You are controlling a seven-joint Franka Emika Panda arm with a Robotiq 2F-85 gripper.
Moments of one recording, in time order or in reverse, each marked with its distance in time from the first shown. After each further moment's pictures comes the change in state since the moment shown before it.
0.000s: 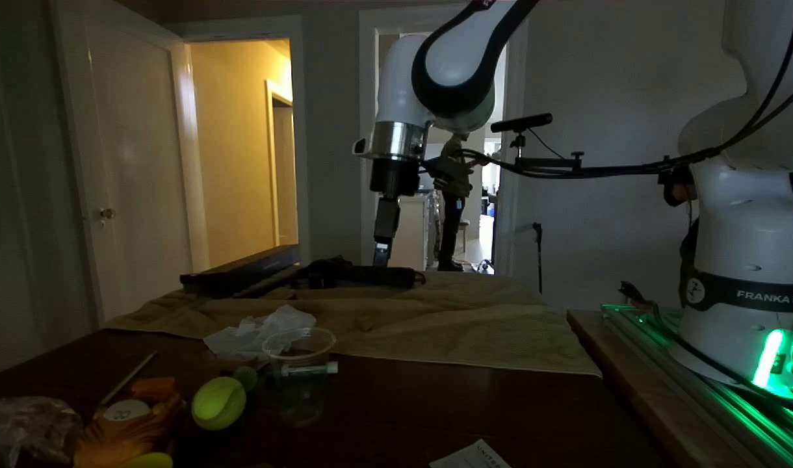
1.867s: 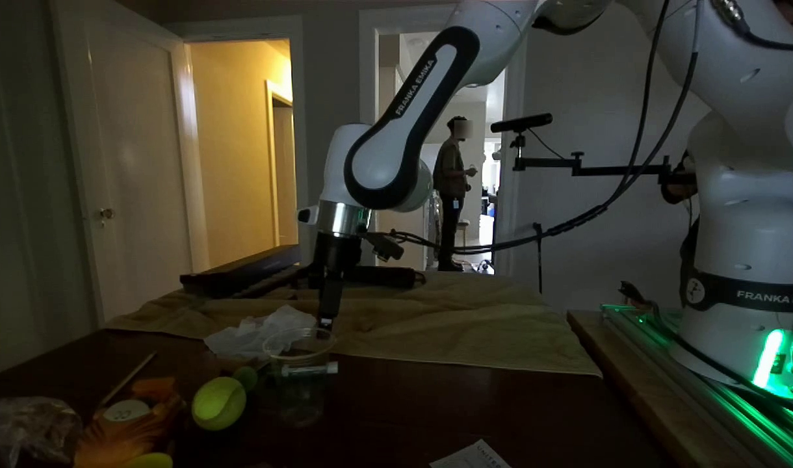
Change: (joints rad) arm -0.158 0.480 0.173 0.331 -0.030 0.188 -0.243
